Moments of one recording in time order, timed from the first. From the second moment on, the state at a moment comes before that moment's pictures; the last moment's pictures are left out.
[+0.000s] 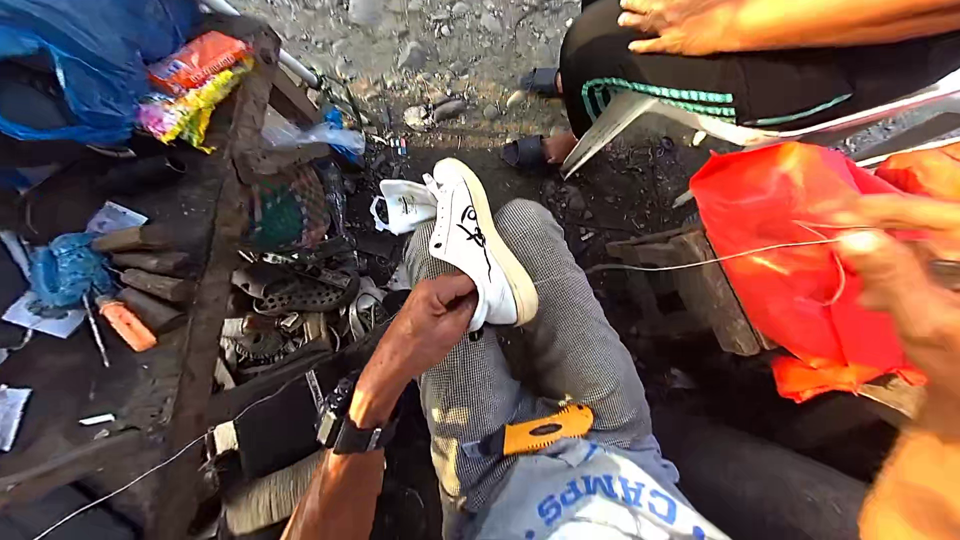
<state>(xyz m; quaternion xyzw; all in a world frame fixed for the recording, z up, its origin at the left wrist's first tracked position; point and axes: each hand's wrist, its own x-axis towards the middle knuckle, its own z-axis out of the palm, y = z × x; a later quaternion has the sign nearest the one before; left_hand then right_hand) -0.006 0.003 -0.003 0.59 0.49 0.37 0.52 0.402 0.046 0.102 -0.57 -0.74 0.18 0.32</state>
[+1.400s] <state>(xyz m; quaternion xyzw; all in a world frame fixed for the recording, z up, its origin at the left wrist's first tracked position) 0.057 -0.022 0.004 0.41 0.62 0.47 0.47 0.259 0.027 0.009 -0.38 -0.77 0.44 0.27</state>
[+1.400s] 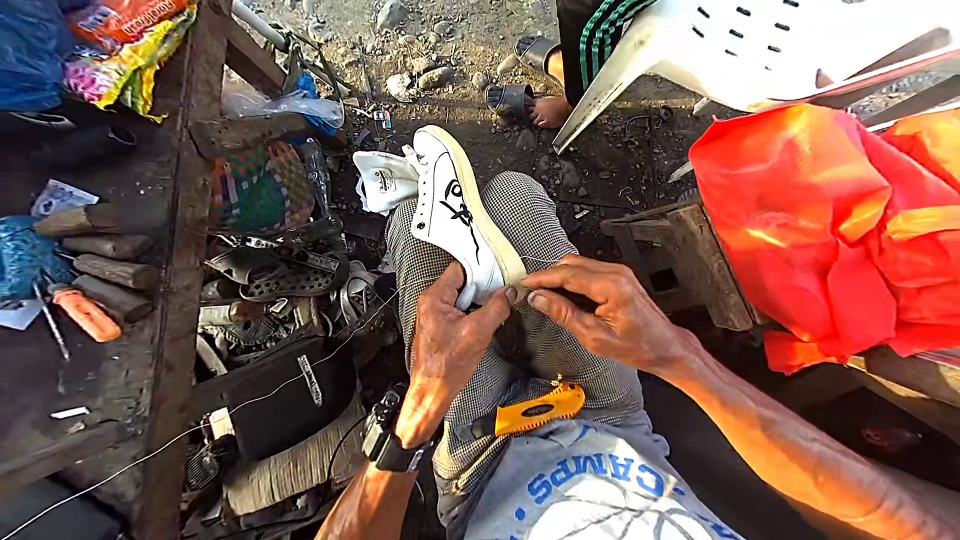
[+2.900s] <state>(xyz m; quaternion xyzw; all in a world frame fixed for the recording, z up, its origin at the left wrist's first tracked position) 0.084 -0.017 -0.003 0.31 0.61 0.59 0.42 0.213 0.056 0.071 -0.37 -0.88 0.30 -0.03</state>
